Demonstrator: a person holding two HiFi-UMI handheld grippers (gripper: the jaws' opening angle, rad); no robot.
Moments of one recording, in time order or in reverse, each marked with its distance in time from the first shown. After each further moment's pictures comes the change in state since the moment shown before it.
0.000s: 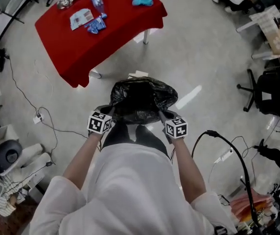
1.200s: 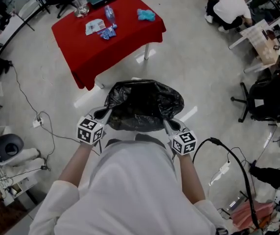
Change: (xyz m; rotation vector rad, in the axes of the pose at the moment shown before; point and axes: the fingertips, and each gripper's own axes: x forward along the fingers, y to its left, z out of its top) left arm -0.181 -0.078 0.017 0.112 -0.331 0.000; right arm -0.155 0.121 0.020 -0.213 -0.294 0.012
